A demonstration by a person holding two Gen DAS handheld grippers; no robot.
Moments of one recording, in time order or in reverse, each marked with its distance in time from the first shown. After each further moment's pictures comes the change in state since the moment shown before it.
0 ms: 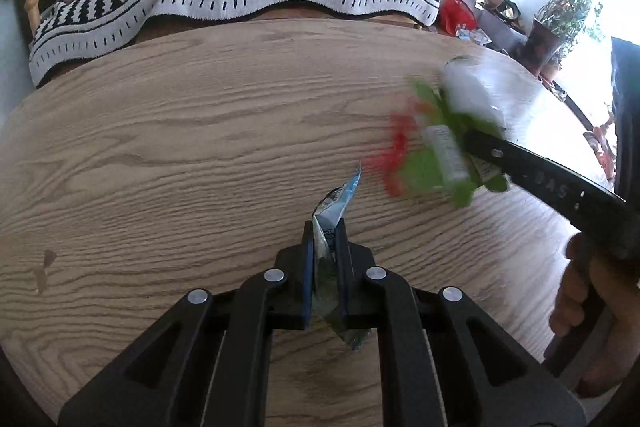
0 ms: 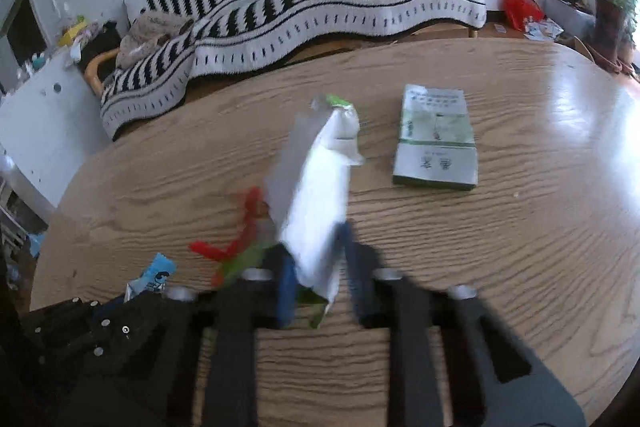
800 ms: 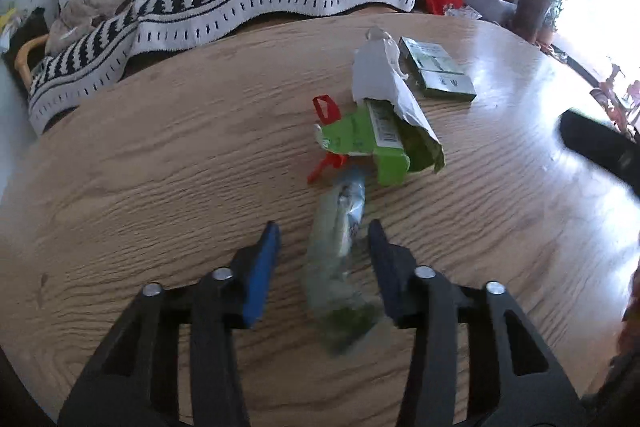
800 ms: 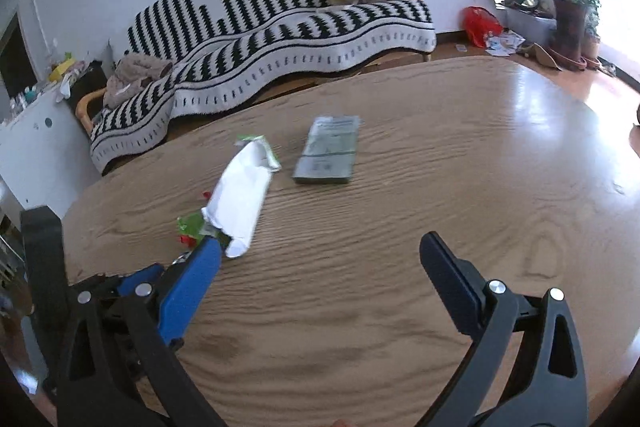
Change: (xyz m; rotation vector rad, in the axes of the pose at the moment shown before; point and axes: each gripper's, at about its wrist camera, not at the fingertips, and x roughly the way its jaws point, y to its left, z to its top) left arm 0.012 -0.064 -0.011 0.160 -0.024 0.079; right arm -0.088 -0.046 -0.034 0.050 -0.128 -0.064
